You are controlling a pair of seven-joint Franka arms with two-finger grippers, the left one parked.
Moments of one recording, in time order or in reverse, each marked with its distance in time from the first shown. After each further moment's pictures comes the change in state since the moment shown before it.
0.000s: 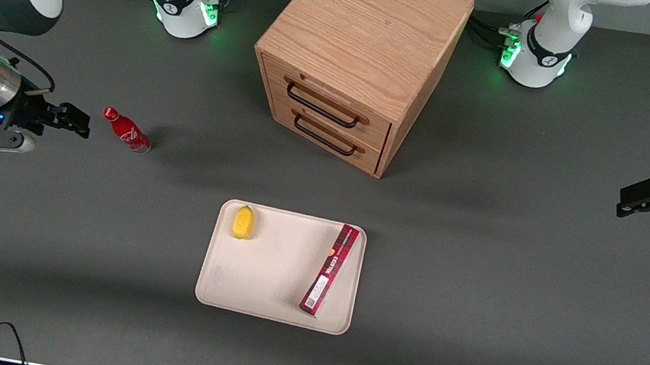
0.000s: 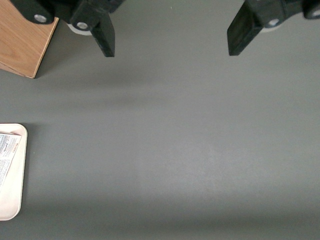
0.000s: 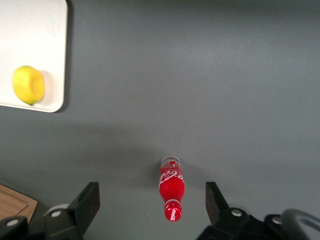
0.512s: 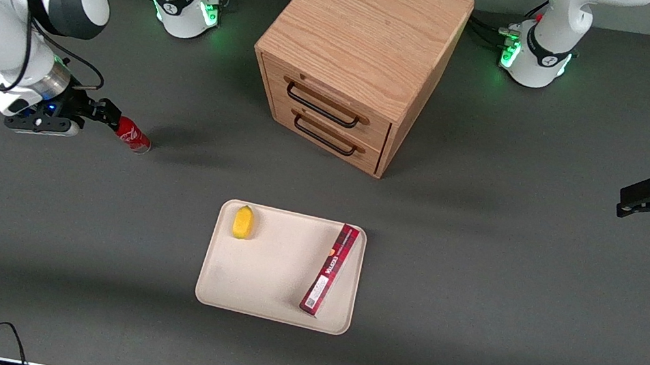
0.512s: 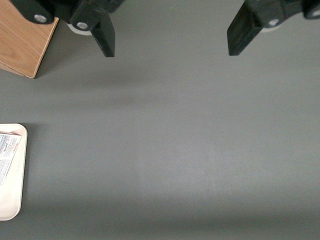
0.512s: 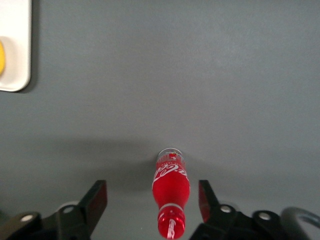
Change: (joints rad) arm -0.006 -0.128 -0.019 -0.440 0.000 0.359 -0.009
